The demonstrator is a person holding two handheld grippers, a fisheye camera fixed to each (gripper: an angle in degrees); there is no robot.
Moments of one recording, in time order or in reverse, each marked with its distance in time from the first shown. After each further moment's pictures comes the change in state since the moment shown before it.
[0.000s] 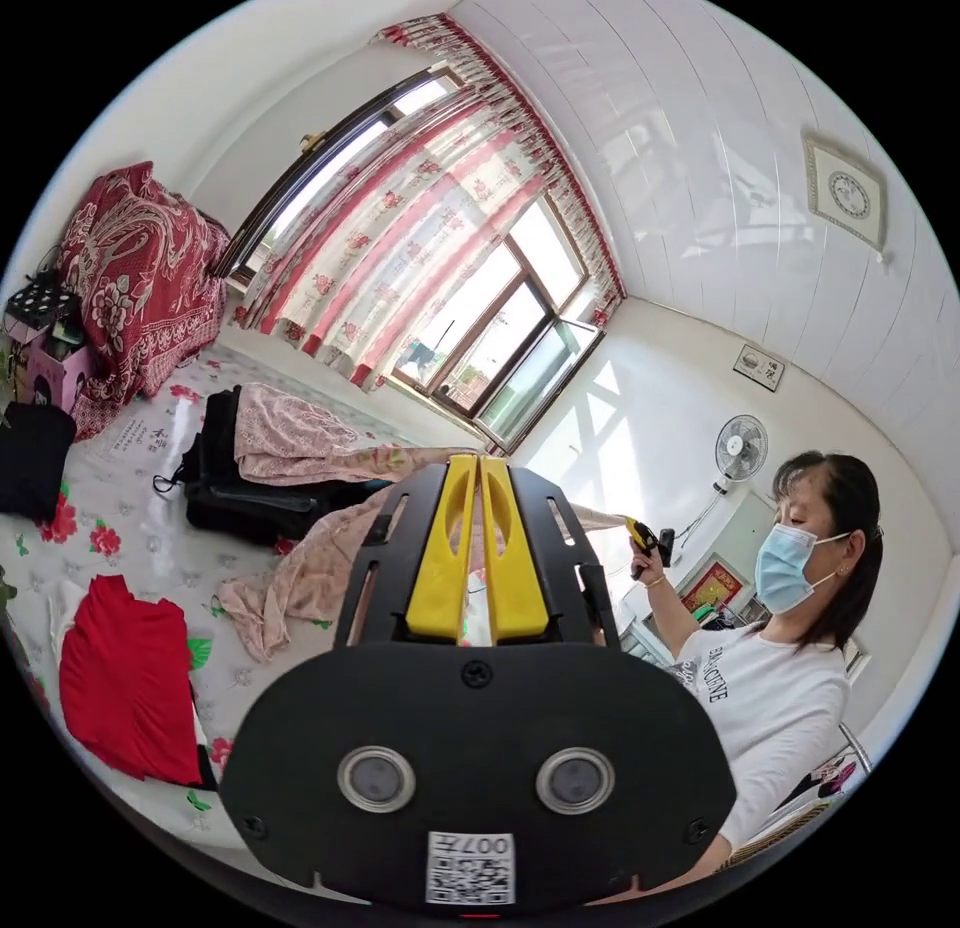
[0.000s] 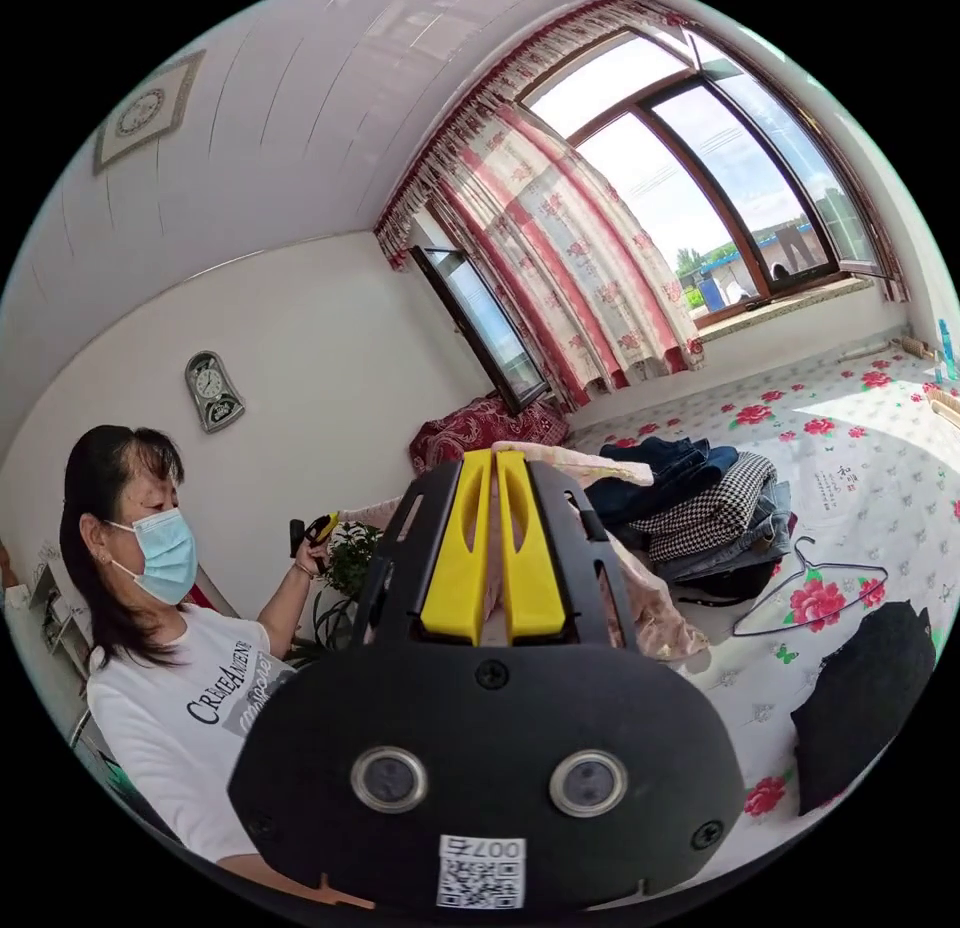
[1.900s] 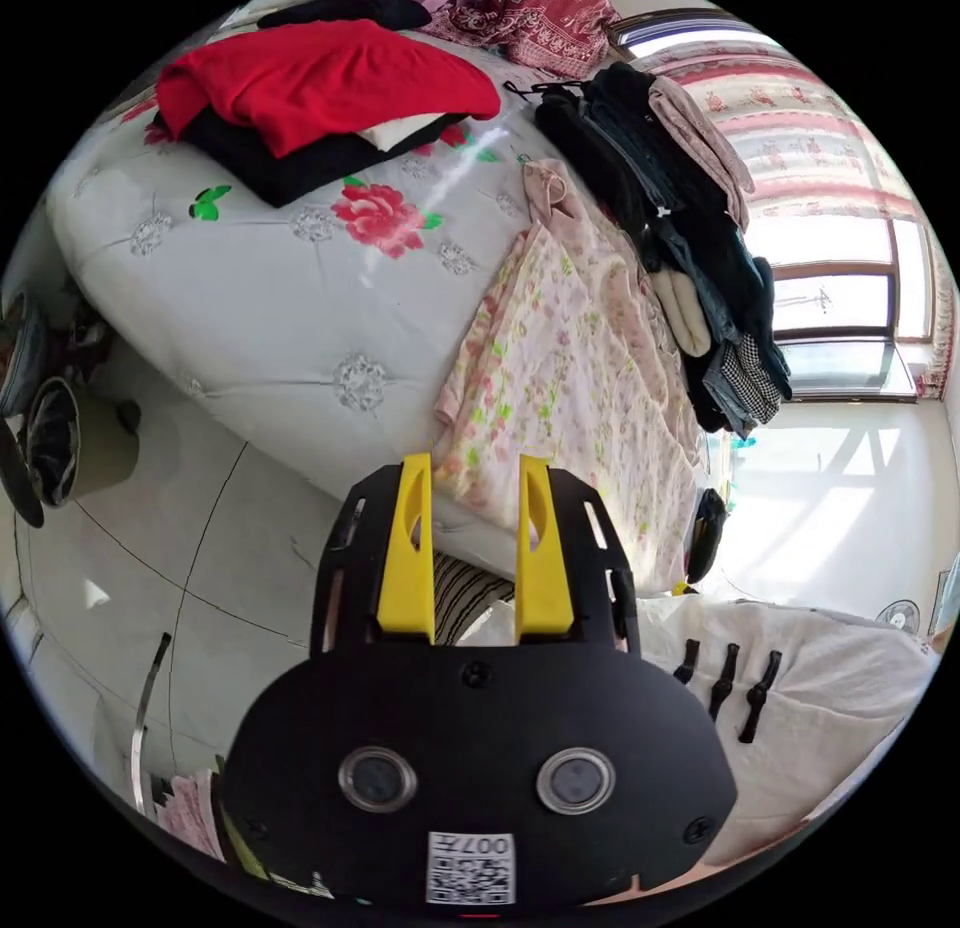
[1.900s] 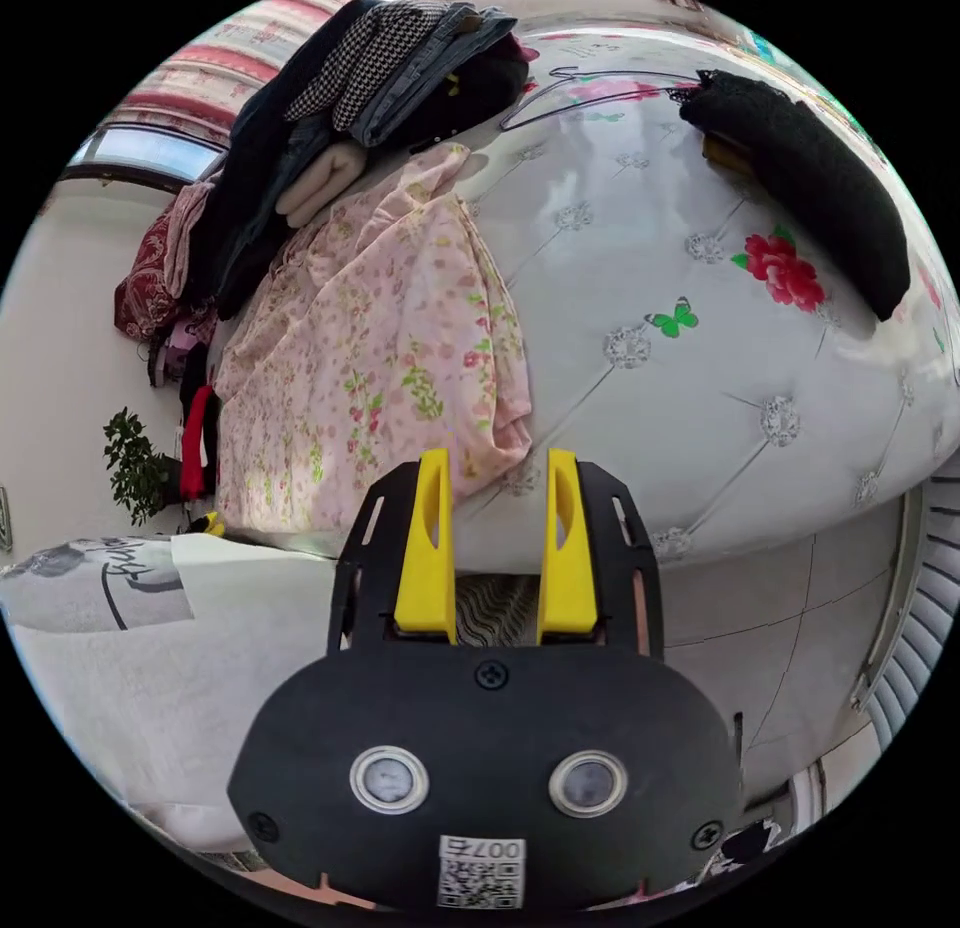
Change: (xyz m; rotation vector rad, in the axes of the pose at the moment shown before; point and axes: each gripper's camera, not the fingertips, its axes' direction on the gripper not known) left arm -0.249 0.372 0.047 -0.490 -0.623 -0.762; right arm 0.171 0.341 0.178 -0.755 0.573 0.619
